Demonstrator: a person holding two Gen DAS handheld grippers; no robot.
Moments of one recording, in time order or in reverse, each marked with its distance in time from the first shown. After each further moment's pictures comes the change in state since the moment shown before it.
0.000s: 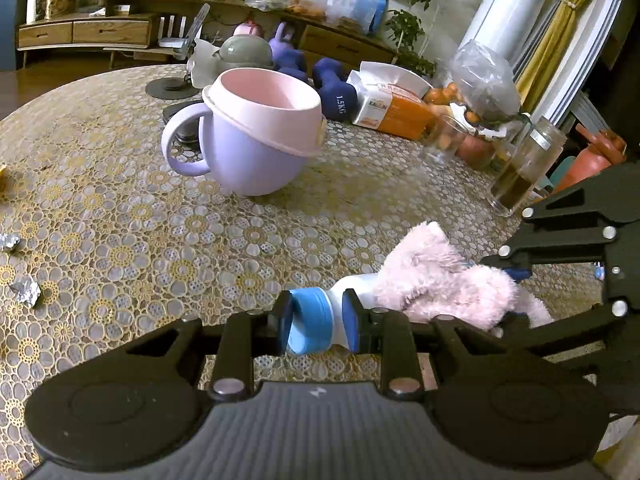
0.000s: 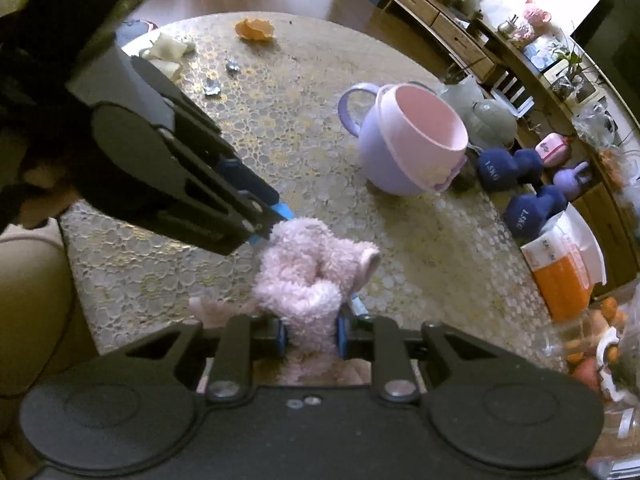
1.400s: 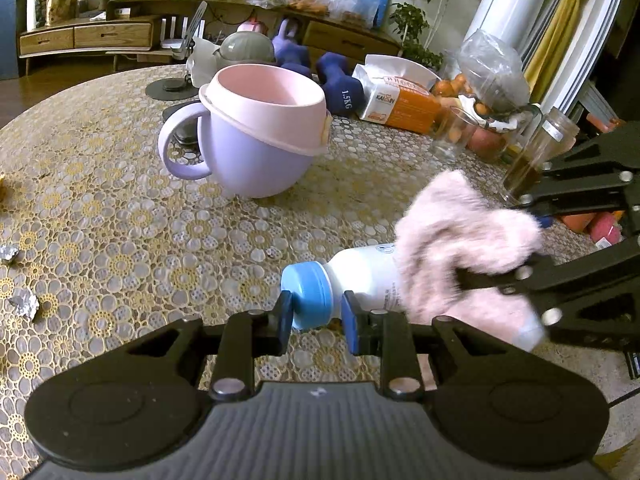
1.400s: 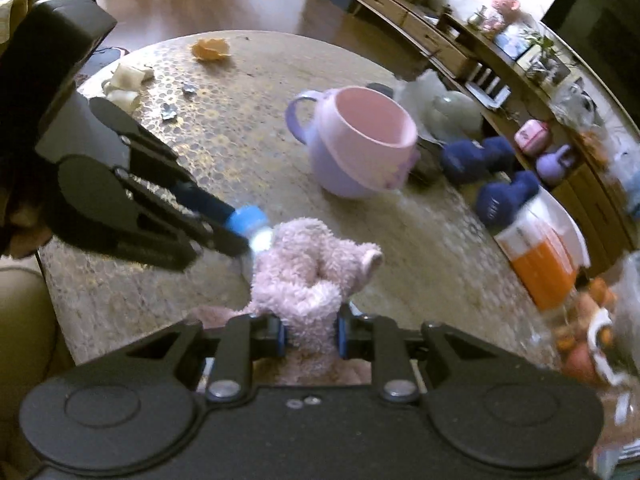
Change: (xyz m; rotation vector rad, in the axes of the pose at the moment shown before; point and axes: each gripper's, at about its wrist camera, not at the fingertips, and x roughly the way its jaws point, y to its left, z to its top) left arm 0.013 -0.004 0.005 0.028 0.012 0.037; right arm 0.000 -0.030 0.003 0.077 -0.040 -0.011
